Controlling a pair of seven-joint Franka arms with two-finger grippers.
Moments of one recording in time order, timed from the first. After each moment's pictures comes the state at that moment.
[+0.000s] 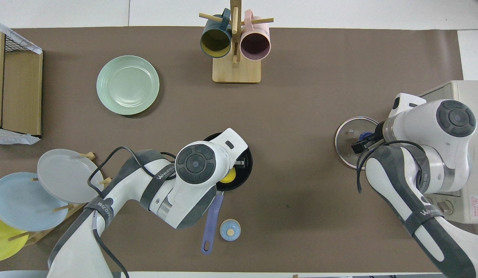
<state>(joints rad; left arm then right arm) -0.70 0.19 -0.04 -2.09 -0.04 2.38 -0.59 0.09 0.09 -0.07 -2.22 -0.02 2.33 -0.43</state>
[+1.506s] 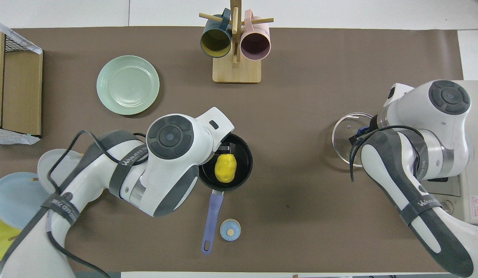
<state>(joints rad) -0.63 0.13 -0.01 -1.91 -0.05 2.10 -0.50 0.14 0.13 -0.06 -2.06 -0.02 2.11 -0.31</state>
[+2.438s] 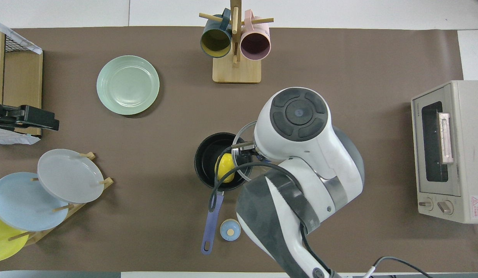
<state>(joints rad) -0.09 -0.05 0.01 -1.62 -0.03 1.56 0.01 0.64 0.17 -0.05 -1.70 0.04 1.86 0.47</state>
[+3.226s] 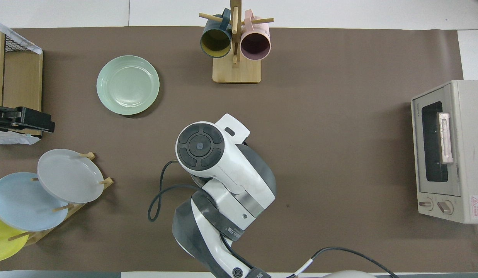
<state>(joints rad) -0.09 -0.05 -0.01 -1.61 -0.01 1.53 0.01 0.79 0.37 -0.06 -1.58 0.04 1.95 0.66</state>
